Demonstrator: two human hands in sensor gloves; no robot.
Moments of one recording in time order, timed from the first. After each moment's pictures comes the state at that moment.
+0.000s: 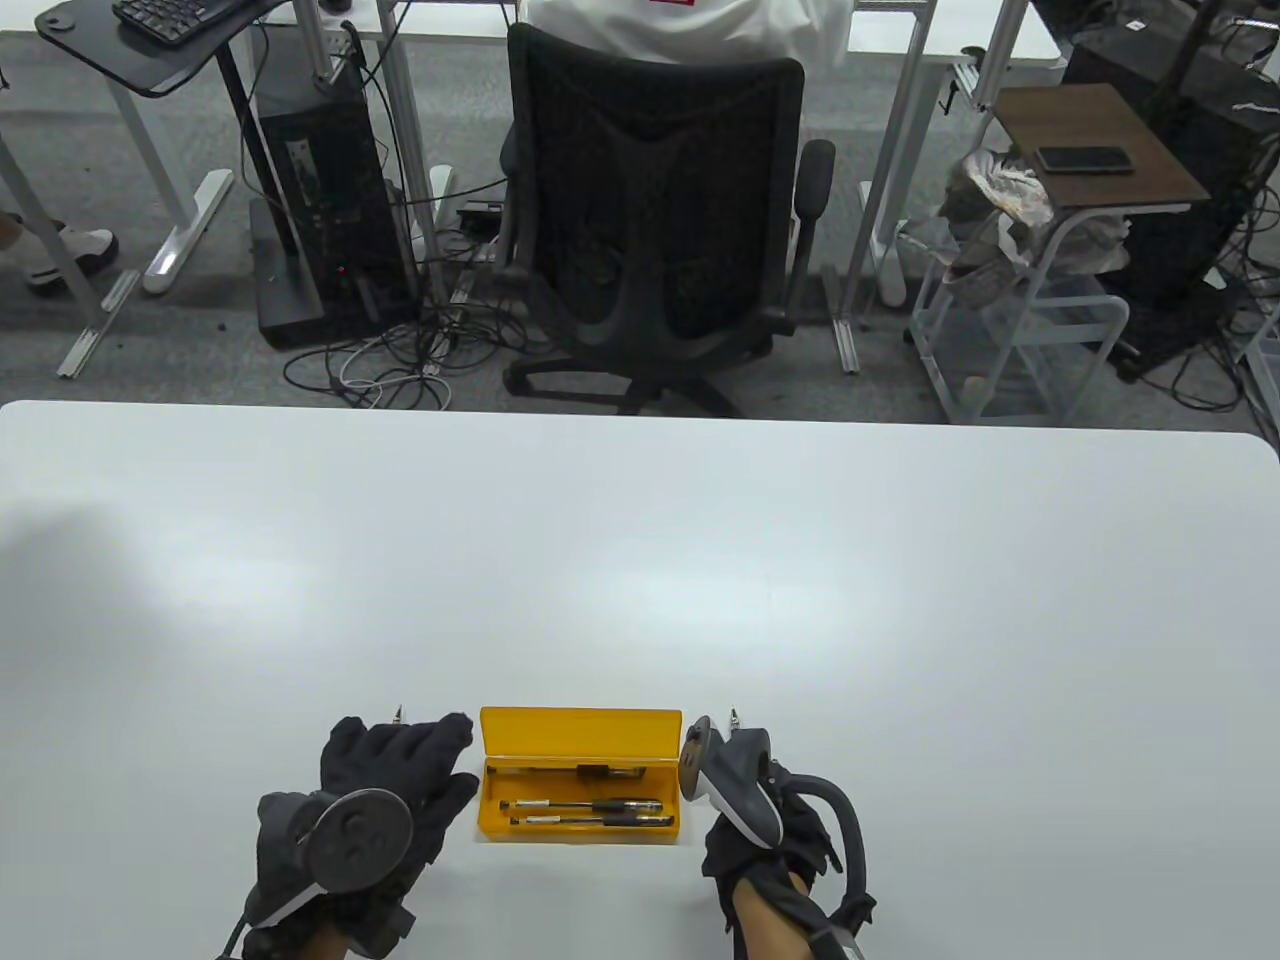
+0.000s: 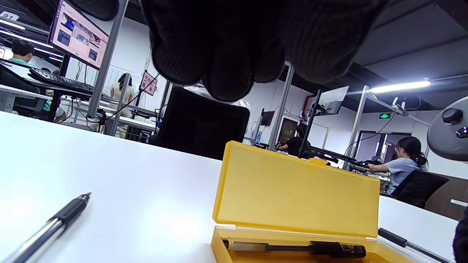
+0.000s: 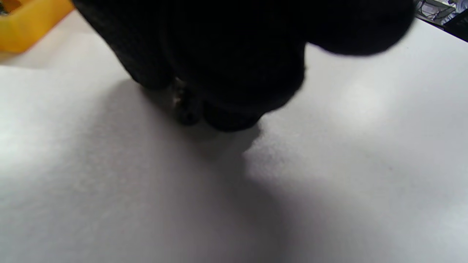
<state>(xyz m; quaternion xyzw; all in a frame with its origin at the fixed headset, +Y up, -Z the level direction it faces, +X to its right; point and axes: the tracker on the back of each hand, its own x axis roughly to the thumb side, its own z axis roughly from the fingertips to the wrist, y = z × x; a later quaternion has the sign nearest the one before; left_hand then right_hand) -0.238 -0.704 -0.239 0.10 -0.16 0.14 0.97 0.075 -0.758 -0.279 0.13 -0.21 -0.96 0.09</state>
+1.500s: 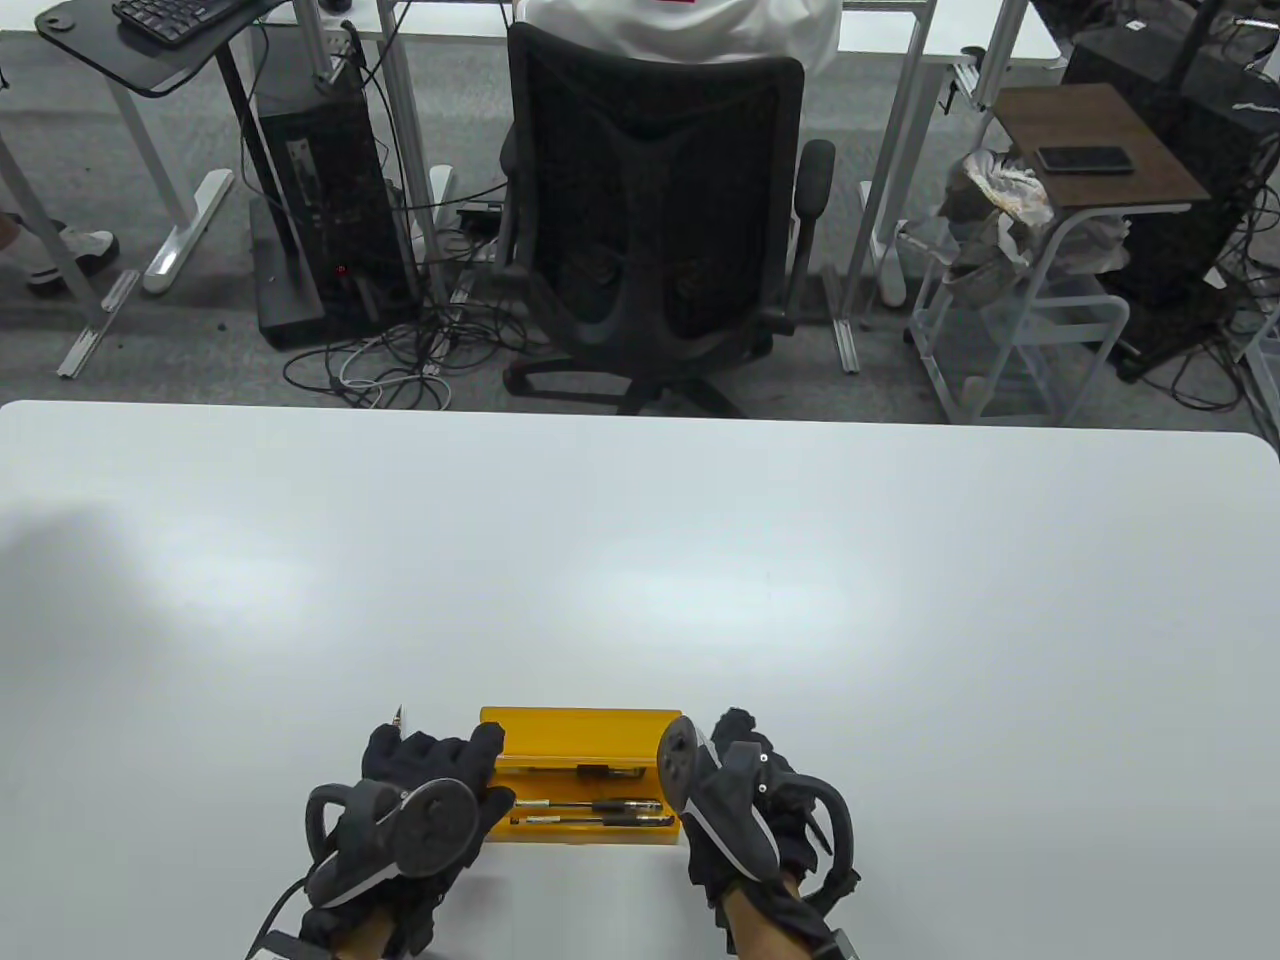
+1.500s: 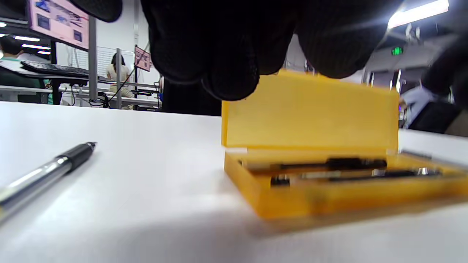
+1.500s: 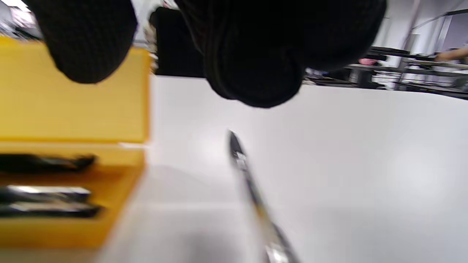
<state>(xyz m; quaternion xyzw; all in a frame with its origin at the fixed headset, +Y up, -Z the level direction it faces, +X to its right) -0.195 -0.735 -0.255 0.03 -0.17 0.03 0.99 0.049 -0.706 -0.267 0.05 0.02 -1.00 0.00</state>
